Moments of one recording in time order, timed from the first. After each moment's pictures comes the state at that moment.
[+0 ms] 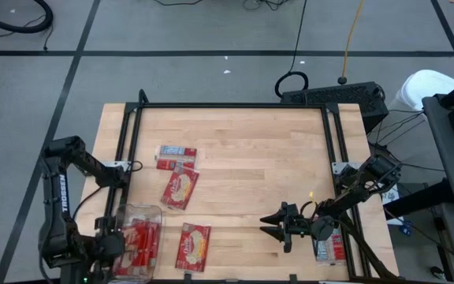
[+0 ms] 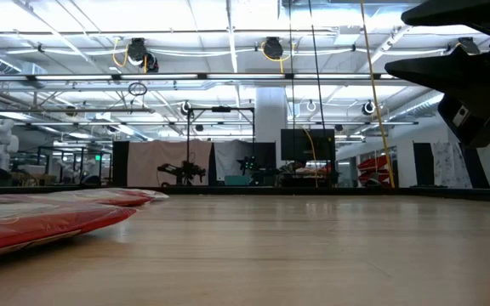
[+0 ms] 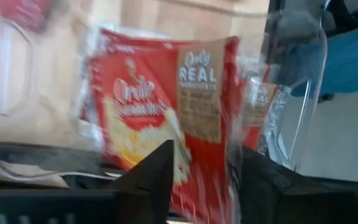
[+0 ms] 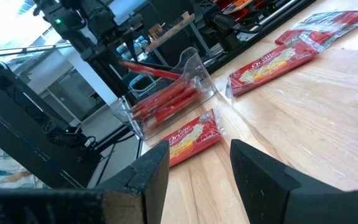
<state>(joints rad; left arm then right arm) -1.32 1.53 1.39 -1.31 -0.18 -1.46 0.81 1.78 0.44 1.25 0.86 0.74</state>
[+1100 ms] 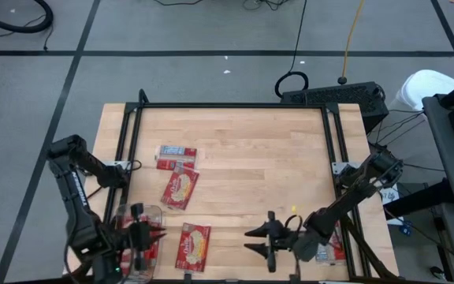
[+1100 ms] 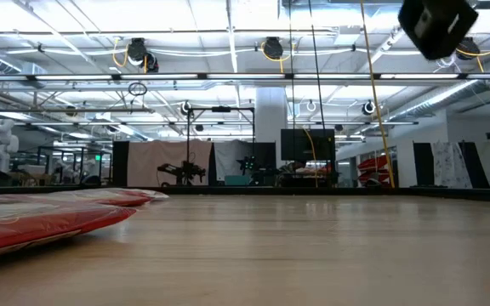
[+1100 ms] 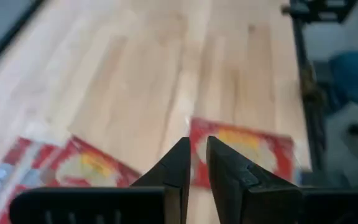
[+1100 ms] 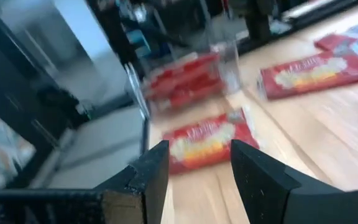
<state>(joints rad) -1.10 1.54 1.36 -1.13 -0.84 -1.10 0.77 1.72 0.84 0.60 0.75 0.67</state>
